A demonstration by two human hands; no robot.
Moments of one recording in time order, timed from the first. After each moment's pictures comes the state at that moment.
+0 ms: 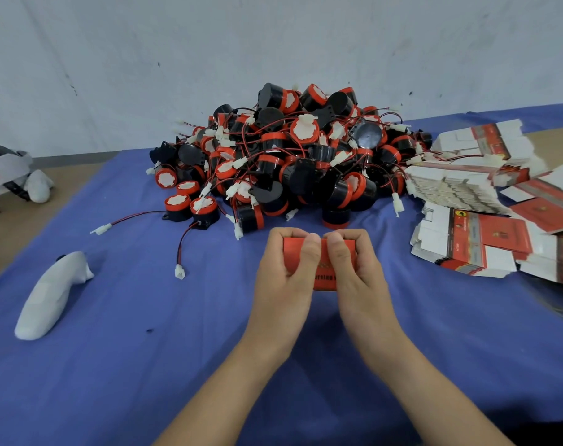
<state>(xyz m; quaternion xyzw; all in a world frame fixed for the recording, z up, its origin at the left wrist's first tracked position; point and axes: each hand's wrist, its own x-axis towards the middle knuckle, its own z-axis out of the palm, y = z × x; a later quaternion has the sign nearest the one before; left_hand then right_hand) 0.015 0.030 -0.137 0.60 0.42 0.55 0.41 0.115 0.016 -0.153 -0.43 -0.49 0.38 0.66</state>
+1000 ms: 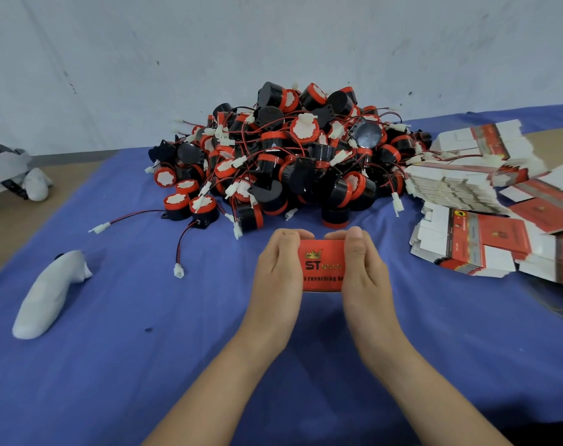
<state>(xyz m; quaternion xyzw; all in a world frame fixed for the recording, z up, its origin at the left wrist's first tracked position) 0.013 0.037 -0.134 0.57 0.45 0.52 0.45 0.115 0.014 -0.151 -0.48 -0.47 0.35 0.66</state>
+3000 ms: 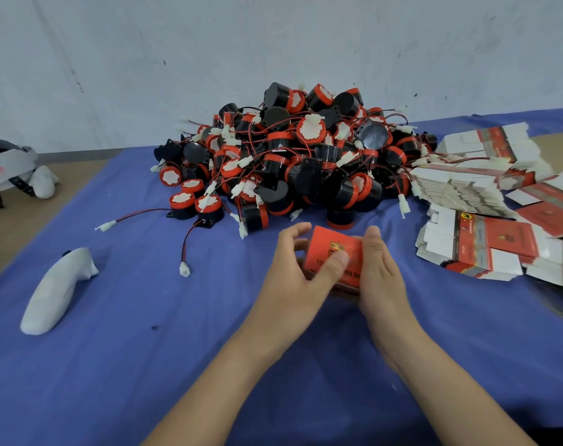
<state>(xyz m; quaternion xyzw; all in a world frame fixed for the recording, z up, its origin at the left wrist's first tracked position) 0.004 0.036 -0.143 0.65 0.41 0.45 0.47 0.131 0.031 -0.160 -0.49 -0.38 0.45 0.64</state>
